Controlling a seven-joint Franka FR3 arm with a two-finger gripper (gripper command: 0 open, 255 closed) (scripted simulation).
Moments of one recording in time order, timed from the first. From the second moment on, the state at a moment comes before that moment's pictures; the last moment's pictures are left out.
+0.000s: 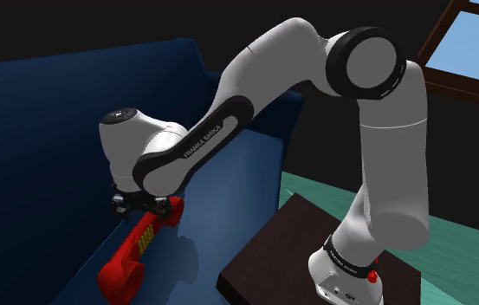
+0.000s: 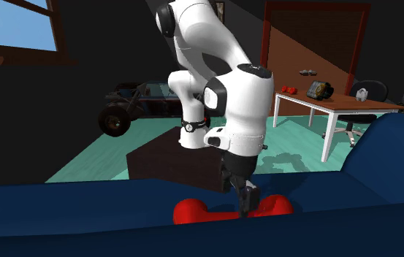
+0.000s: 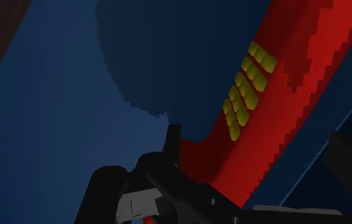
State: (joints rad) arm 0.18 0.50 0.45 -1.97 -0.33 2.30 1.66
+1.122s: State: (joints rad) arm 0.24 0.66 0.39 -1.87 -0.39 2.35 1.73
